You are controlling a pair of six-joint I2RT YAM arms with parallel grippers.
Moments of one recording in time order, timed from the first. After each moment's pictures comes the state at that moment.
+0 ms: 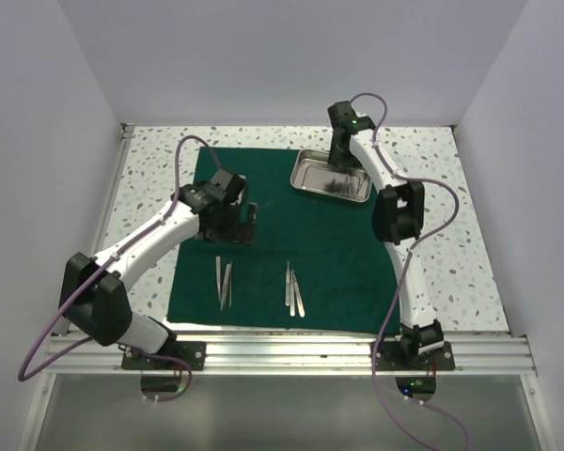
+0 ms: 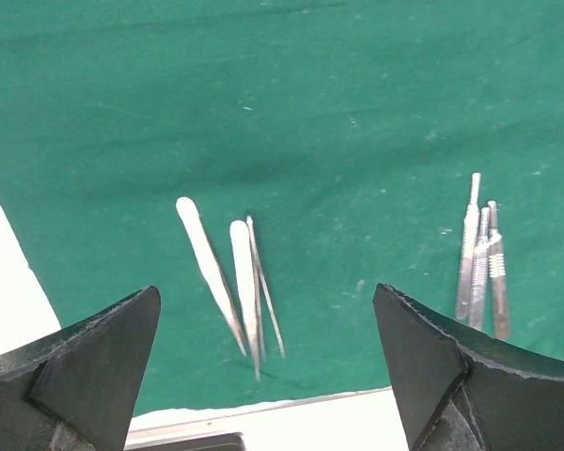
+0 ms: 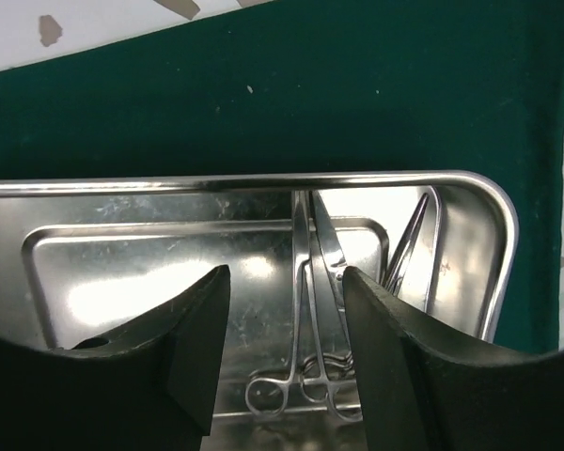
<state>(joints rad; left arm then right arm) -0.55 1.46 1.19 -0.89 -0.10 -0.43 0.29 2.56 2.50 -1.04 0.36 0.47</state>
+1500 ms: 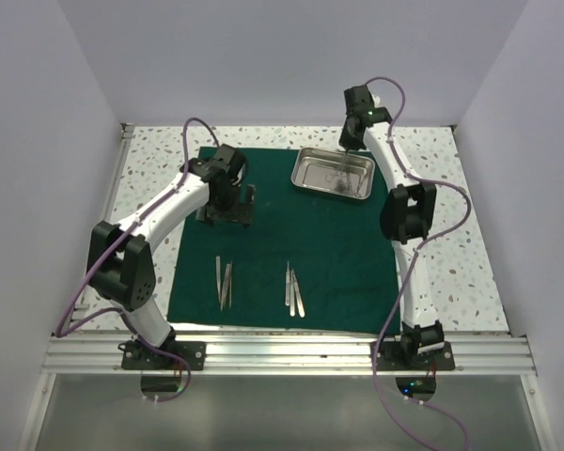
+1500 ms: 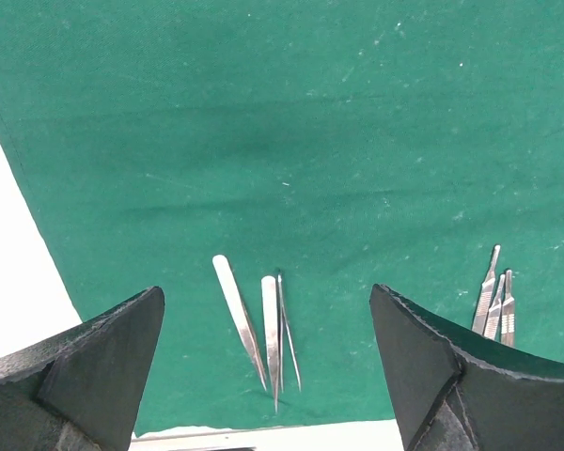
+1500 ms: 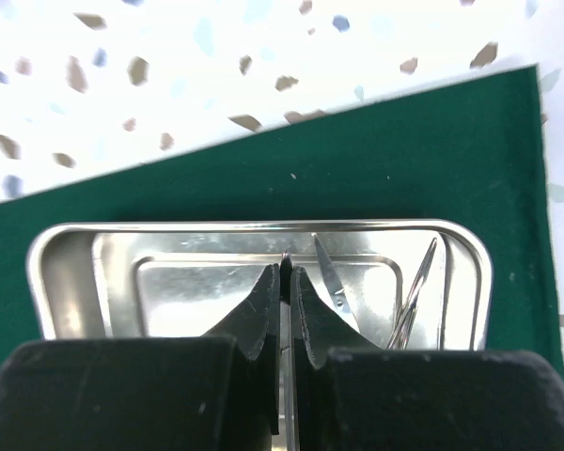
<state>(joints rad) -0.44 1.71 1.42 -0.97 -0.09 -0.36 0.23 2.56 2.55 -0.93 0.24 0.49</state>
